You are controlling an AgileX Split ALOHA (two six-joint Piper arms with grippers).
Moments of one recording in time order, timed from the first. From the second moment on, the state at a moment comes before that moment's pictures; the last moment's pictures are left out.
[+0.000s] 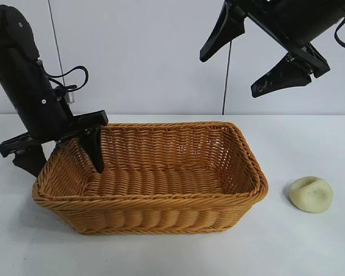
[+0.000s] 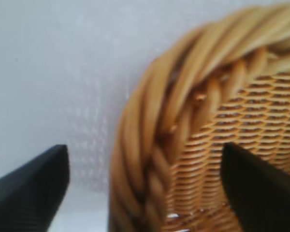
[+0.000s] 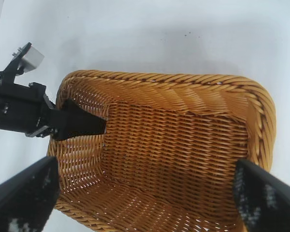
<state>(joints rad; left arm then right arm) -0.24 2.04 -1.52 -0.37 0.99 -0.06 0.21 1.64 -1.18 0.74 0.73 -0.30</state>
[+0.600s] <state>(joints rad) -0.17 1.95 -1.63 -0.05 1.09 -0.14 0.21 1.64 -1.18 0.74 0.73 -0.30</state>
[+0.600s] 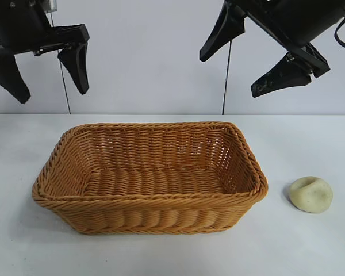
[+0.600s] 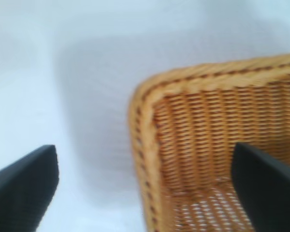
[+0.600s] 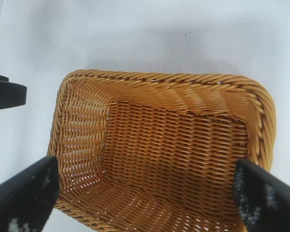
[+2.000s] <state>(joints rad) -0.04 1.10 -0.95 -0.05 1.21 -0.02 0.21 1.64 -1.18 0.74 0.74 -0.30</state>
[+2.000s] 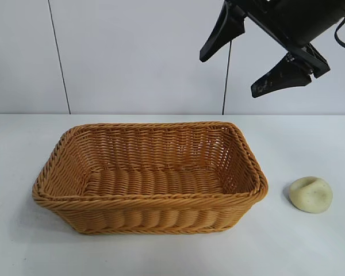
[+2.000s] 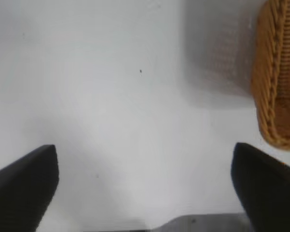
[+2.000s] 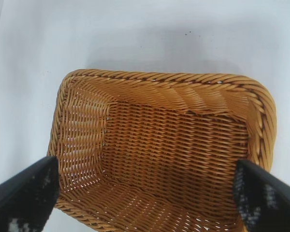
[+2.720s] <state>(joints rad) -0.04 0.28 -0.50 -0.05 1.07 -0.02 0.21 1.64 -1.18 0.74 0.74 -0.30</state>
